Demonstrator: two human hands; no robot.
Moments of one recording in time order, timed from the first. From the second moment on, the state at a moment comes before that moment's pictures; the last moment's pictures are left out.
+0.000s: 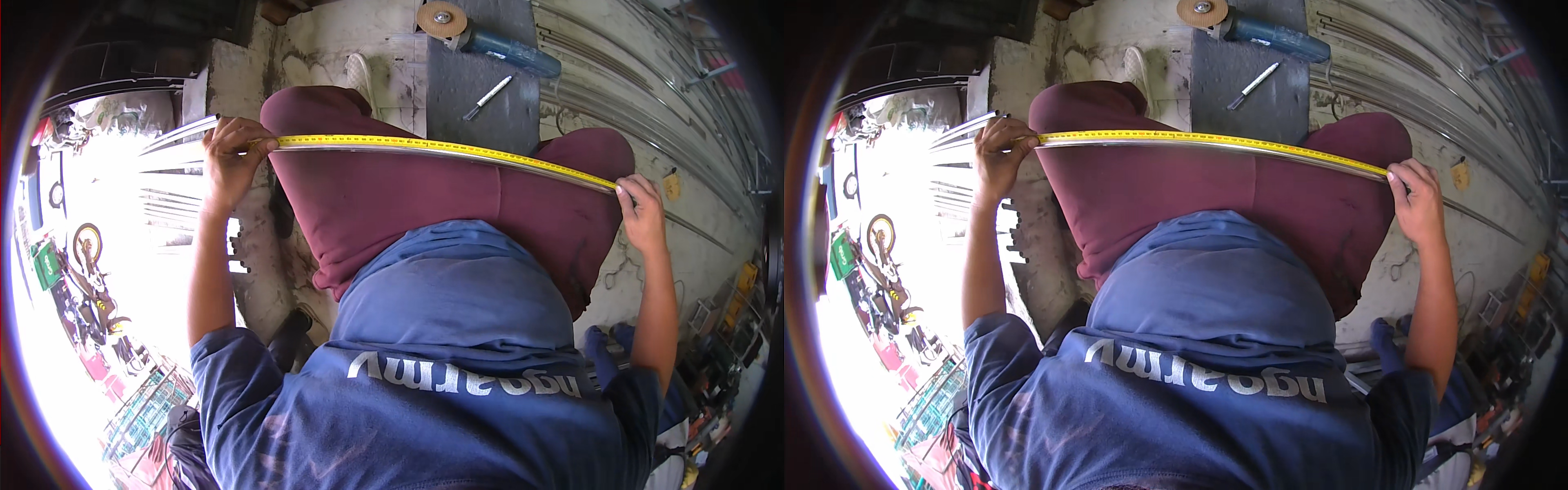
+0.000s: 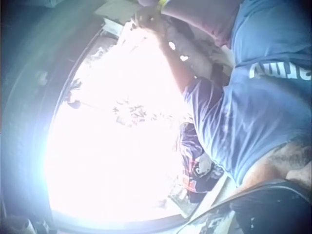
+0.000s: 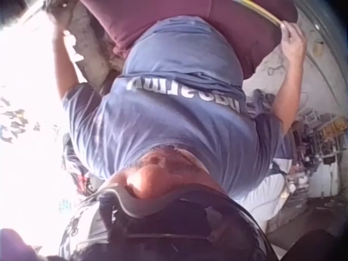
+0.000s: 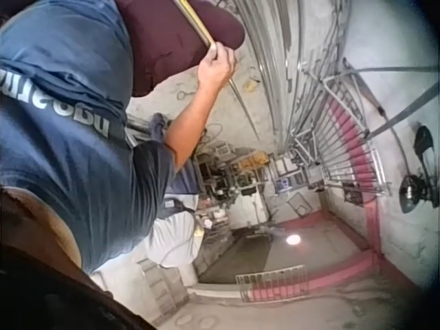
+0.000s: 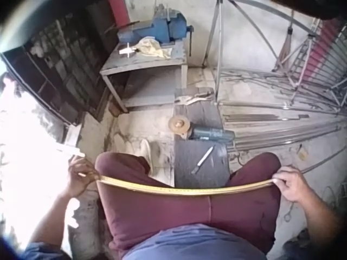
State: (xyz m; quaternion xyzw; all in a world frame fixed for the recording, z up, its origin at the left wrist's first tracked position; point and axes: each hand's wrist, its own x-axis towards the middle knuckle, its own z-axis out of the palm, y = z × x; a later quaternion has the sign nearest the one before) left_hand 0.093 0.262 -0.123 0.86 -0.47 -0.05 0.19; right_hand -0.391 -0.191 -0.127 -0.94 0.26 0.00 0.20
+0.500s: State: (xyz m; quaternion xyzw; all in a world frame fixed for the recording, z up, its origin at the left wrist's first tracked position) left_hand 0.082 0.256 -0.127 0.86 -0.42 -0.14 0.23; right_hand -0.373 -0.159 -0.120 -0.97 0.24 0.05 0.04
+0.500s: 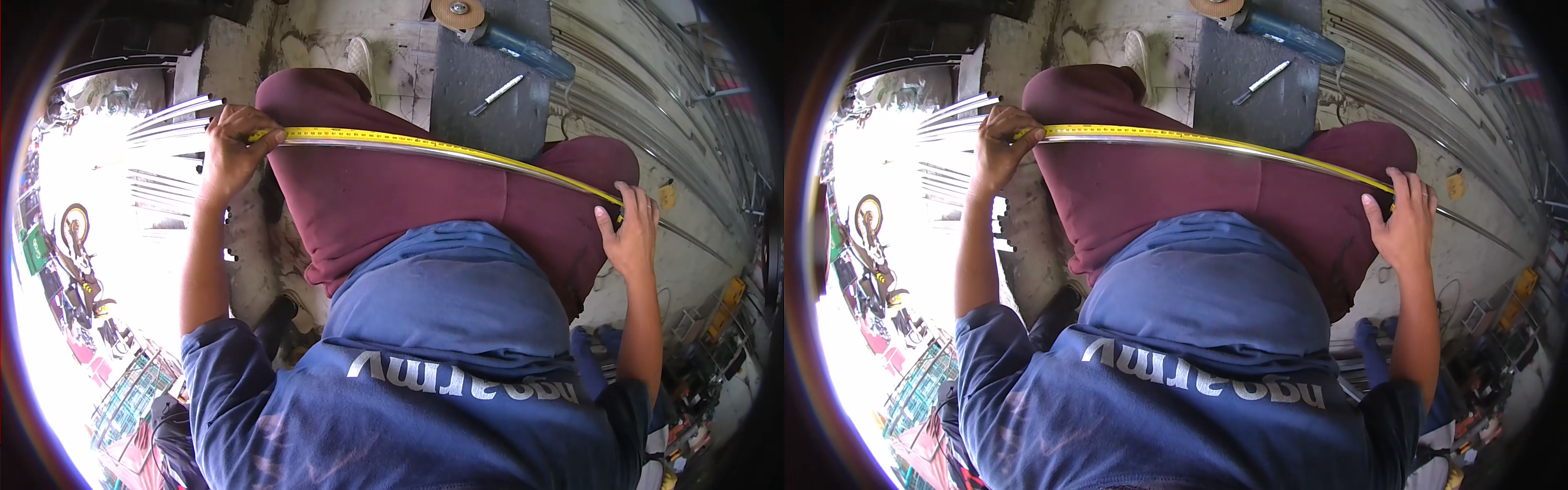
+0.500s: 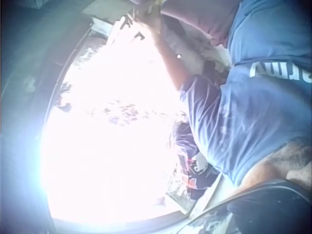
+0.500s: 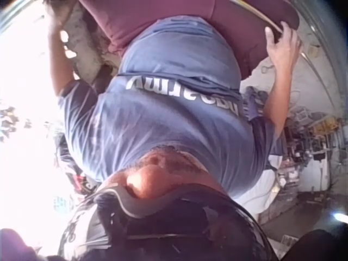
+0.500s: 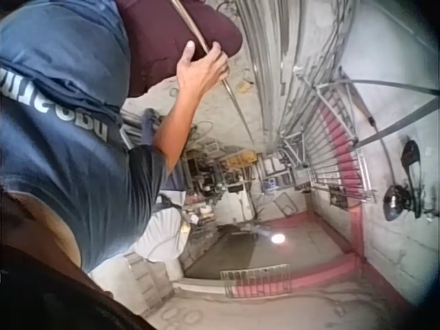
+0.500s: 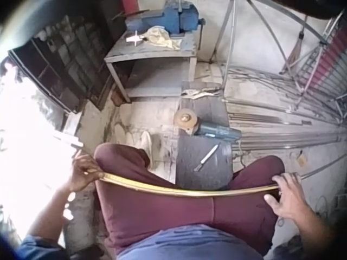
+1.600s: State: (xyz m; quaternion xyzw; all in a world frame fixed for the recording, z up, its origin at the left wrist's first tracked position) left_hand 0.084 0.268 -0.137 0.87 -0.42 -0.12 0.22; right_hand -0.398 -0.158 -0.113 -0.89 0.42 0.04 0.19
